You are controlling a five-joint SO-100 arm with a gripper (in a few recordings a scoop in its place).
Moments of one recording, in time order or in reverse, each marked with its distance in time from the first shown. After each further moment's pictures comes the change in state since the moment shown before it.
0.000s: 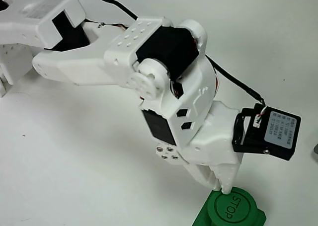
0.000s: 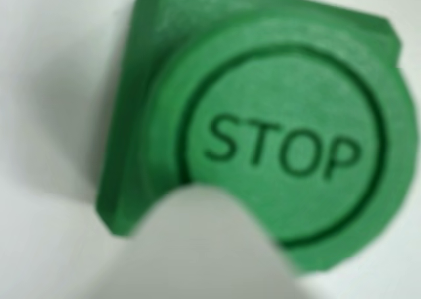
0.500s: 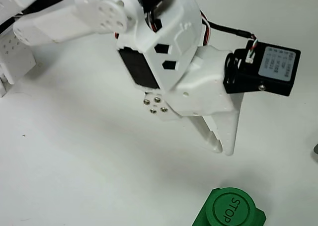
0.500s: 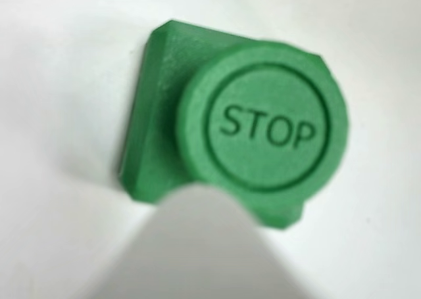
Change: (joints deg) arm -1.0 20.8 13.2 0.9 0.0
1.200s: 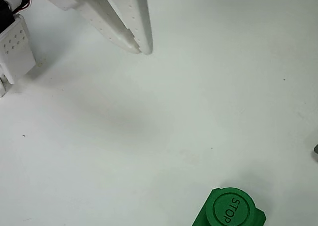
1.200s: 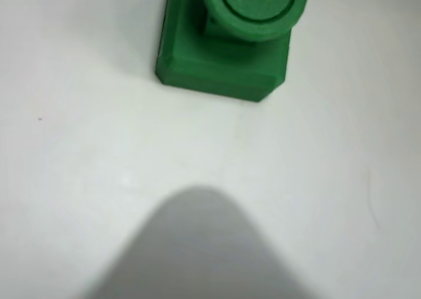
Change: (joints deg) arm -0.7 69.3 70.5 -13.4 4.2
